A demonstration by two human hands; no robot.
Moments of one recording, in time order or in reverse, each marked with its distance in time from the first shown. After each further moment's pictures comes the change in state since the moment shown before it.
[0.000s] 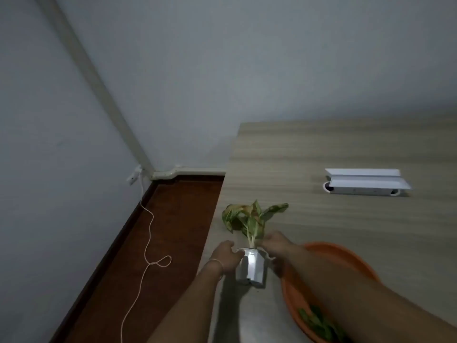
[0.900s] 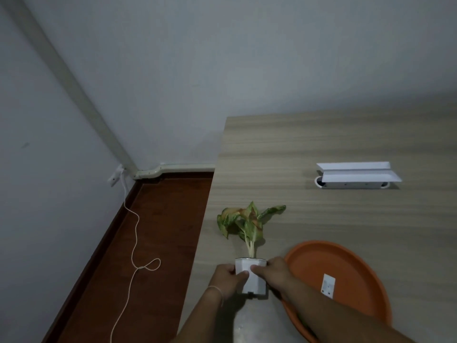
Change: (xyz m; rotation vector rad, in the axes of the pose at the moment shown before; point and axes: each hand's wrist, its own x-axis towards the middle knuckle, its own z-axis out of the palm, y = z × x) left_hand -0.011 -0.024 0.026 -0.356 -0.132 -0.035; right_hand 0.010 0.059 0.033 0.261 0.076 0.086
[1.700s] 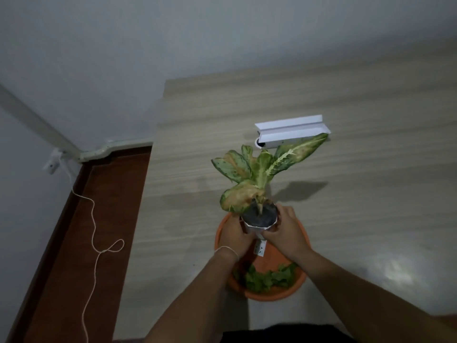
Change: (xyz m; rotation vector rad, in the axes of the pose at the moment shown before) left_hand 0.016 0.070 0.189 0.257 0.022 0.438; right_hand -0.029 0.063 -0.191 -0.287 0.353 -0.421
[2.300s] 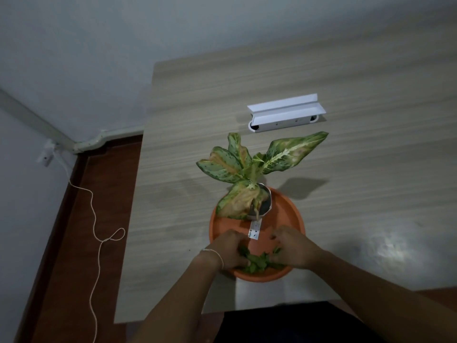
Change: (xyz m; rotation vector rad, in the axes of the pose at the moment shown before) left_hand -0.032 -0.031 -0.005 0.580 -0.589 0.027; right_hand -0.038 0.053 -0.019 -0.480 -0.558 -0.024
